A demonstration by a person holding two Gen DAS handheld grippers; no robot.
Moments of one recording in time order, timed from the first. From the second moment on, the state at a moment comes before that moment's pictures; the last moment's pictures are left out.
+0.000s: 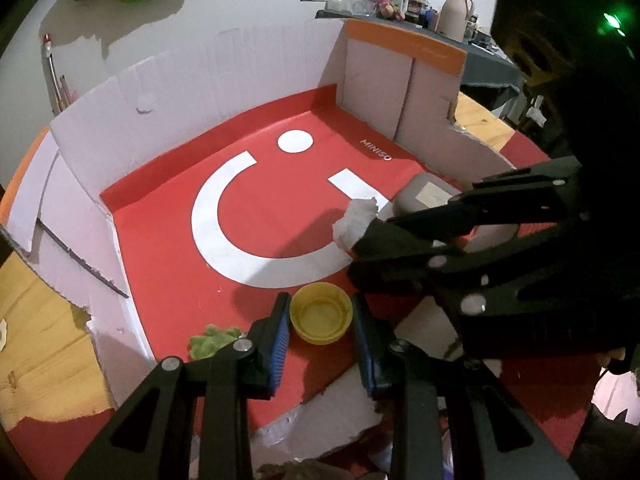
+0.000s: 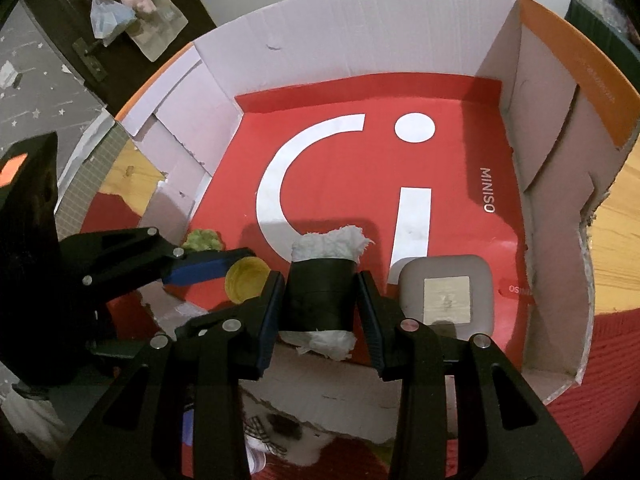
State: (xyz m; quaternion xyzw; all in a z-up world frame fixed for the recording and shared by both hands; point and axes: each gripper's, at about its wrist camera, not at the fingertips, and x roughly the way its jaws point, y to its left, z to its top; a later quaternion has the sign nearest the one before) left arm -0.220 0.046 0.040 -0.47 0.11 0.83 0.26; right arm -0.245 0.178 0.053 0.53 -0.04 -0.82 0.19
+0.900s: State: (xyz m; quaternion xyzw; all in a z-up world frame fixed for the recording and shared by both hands) left arm -0.221 0.046 0.037 -0.47 0.12 0.83 0.27; right arm -0.250 0.173 0.052 0.54 -0.01 -0.82 0.18
